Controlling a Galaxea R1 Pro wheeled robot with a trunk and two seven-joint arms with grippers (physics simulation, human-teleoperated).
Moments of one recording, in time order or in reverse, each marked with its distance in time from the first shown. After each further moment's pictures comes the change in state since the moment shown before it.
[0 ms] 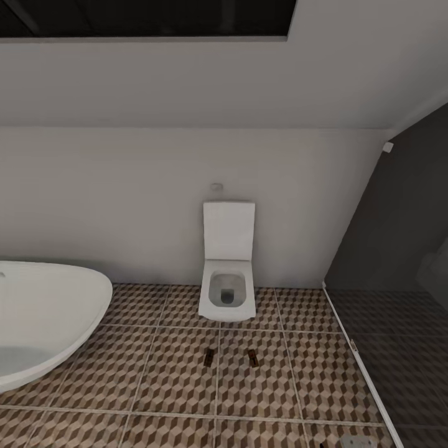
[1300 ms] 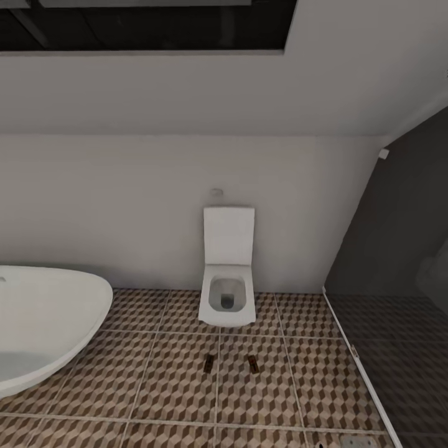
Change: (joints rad) left arm 0.000 -0.003 0.002 -0.002 0.000 0.000 0.000; right arm 0.000 0.002 0.000 0.002 0.000 -0.001 0.000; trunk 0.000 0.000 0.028
